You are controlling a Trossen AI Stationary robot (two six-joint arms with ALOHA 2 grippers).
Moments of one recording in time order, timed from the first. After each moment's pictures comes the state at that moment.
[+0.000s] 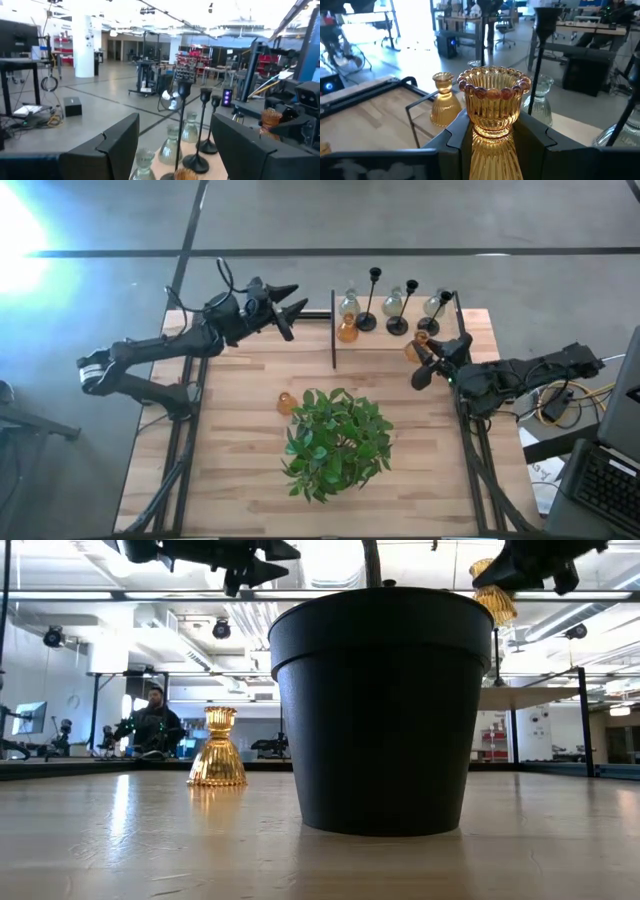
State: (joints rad) left arm 0.41 1.19 0.94 0.47 -0.12 -0.06; right arm 0.27 0.69 0.66 -0.33 1.15 0.37
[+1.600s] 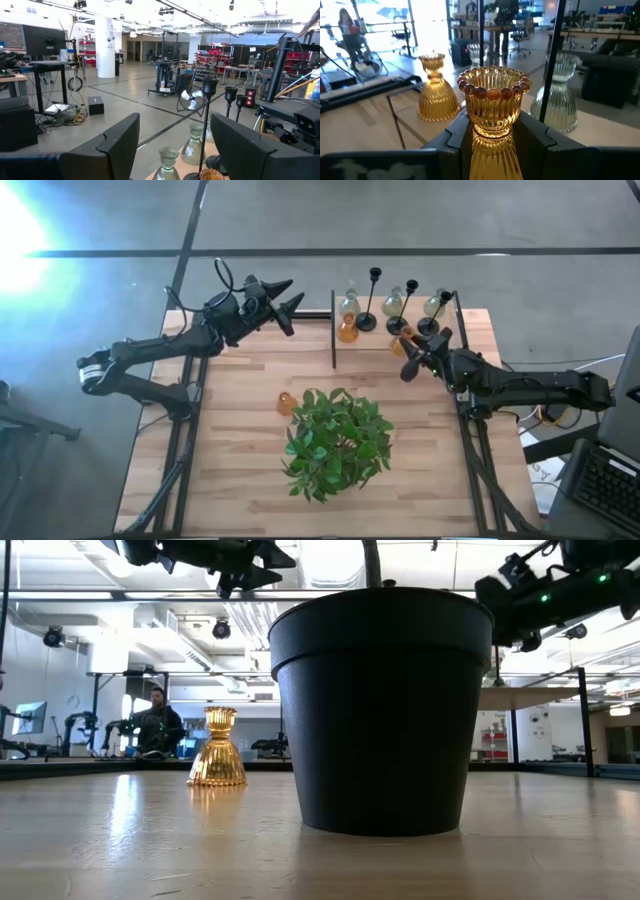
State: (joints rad) left arm 0.42 1.20 0.93 0.47 -0.21 -0.02; right arm -0.19 0.67 0.28 0.32 0.63 0.10
